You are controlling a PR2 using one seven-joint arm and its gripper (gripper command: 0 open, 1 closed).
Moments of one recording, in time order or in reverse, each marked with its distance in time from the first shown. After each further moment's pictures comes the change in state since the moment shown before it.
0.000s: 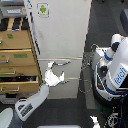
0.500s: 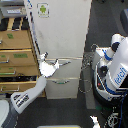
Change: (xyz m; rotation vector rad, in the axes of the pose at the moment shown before) arm 0.013 0.084 0.030 0.080 0.027 0.275
